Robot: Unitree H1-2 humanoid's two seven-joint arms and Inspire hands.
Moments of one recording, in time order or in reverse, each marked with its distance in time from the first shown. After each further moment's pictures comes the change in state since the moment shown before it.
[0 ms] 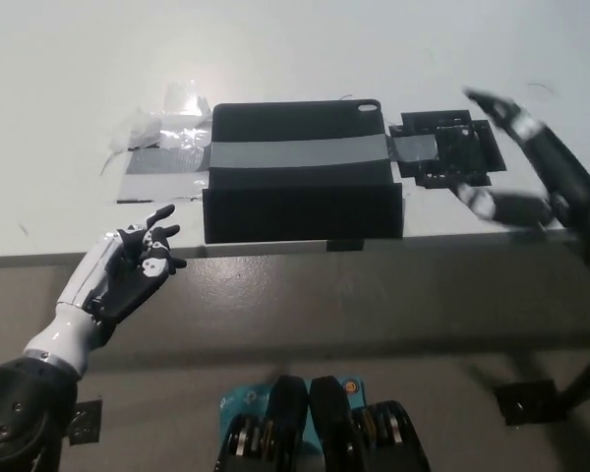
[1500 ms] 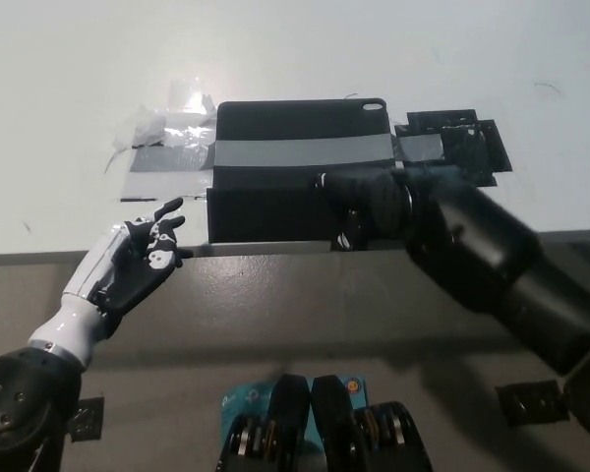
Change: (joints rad) left_arm -0.027 -0.007 0.003 -0.001 0.000 0.023 -0.022; right_arm -0.394 0.197 0.547 0.711 -0.446 0.095 0.339
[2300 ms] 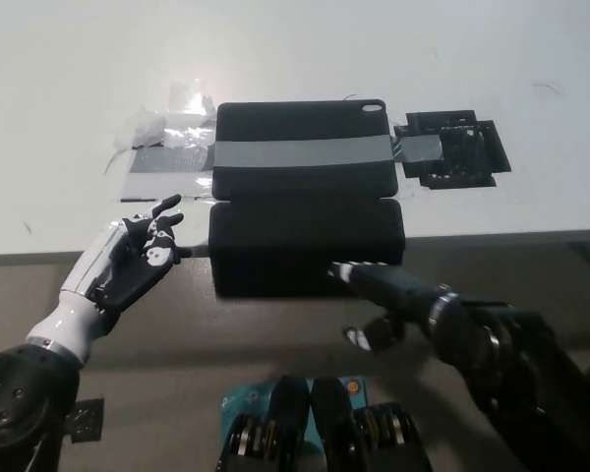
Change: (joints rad) left_arm -0.007 0.002 0.004 0.003 0.000 0.000 -0.001; right_arm 0.481 -0.059 -0.256 -0.631 -0.184 0.016 0.164
